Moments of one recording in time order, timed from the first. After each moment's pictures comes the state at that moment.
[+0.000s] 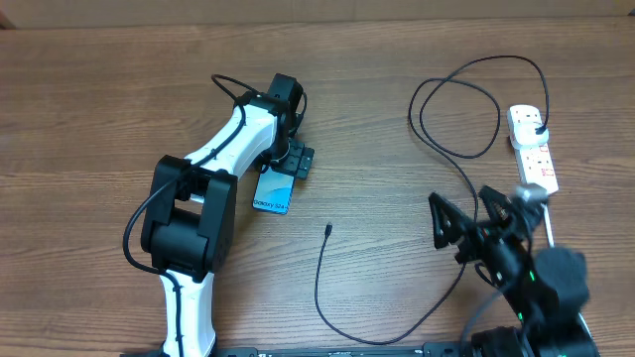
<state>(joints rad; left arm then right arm) -0.34 2.16 1.56 -0.90 -0.01 -0.08 0.17 0.42 0.53 -0.41 -0.19 0.35</state>
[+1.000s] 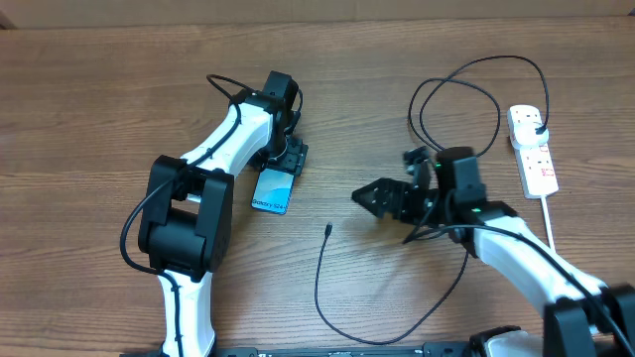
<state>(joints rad) -0.33 2.16 1.57 -0.90 0.04 -0.07 0.26 1.46 0.64 -0.10 -0.71 0.53</state>
